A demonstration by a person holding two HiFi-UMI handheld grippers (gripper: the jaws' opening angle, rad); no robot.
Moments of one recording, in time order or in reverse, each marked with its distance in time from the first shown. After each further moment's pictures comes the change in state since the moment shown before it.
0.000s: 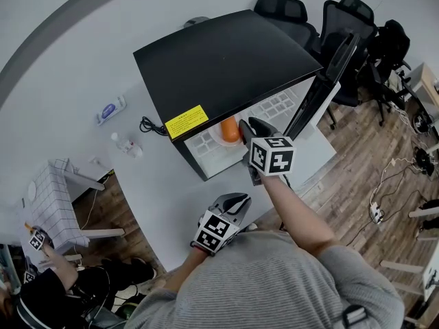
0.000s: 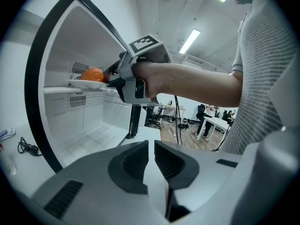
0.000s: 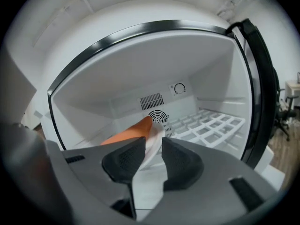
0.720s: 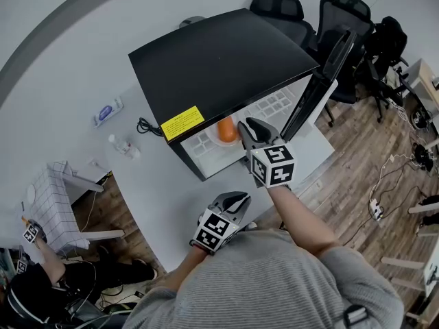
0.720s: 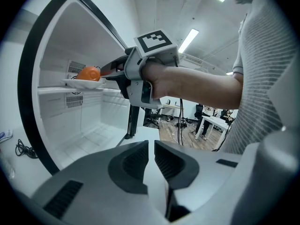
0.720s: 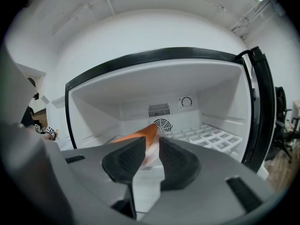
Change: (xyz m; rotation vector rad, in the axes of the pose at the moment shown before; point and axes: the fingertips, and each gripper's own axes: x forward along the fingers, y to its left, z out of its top) left arm 0.006 0.000 0.002 0.014 0.008 -0.021; right arm -0.020 0.011 0.012 -0.169 -0.103 0.043
